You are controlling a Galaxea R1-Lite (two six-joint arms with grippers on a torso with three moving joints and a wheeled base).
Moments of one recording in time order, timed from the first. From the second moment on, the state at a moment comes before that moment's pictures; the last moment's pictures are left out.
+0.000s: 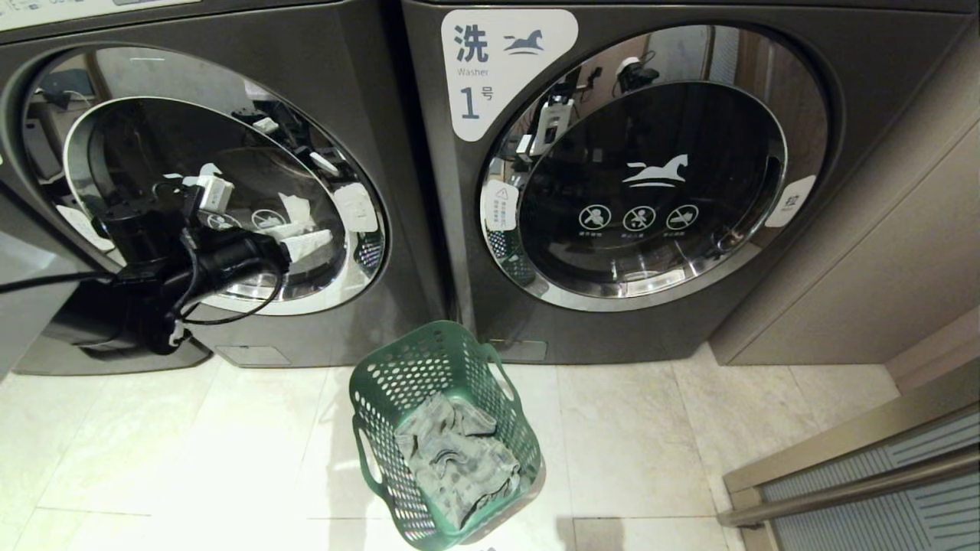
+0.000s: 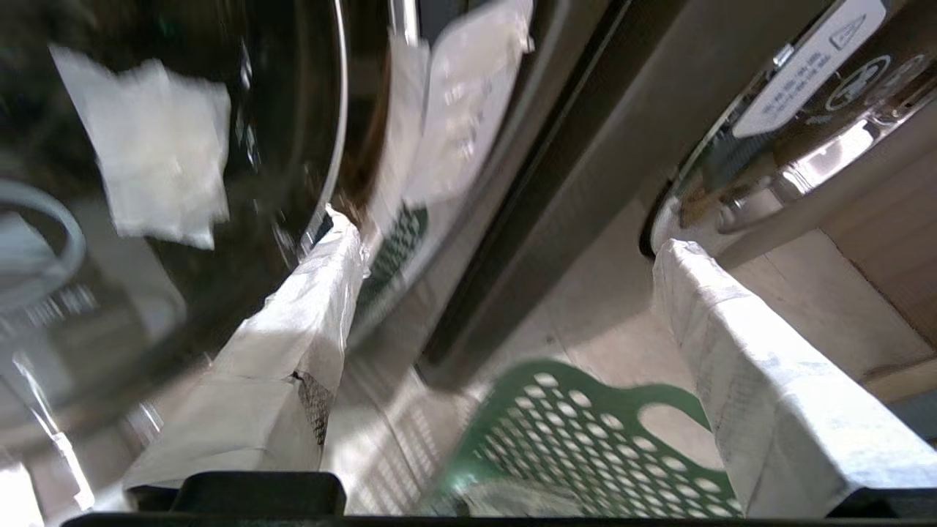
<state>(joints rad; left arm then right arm) 0.13 2.20 -1.36 -0.98 -0.78 -0.13 -0.09 0.28 -0.08 0.20 0.04 -0.07</state>
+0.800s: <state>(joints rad) 0.08 2.34 -1.41 -1.29 -0.78 -0.11 -0.09 0.28 -0.08 0.20 0.04 -0.07</state>
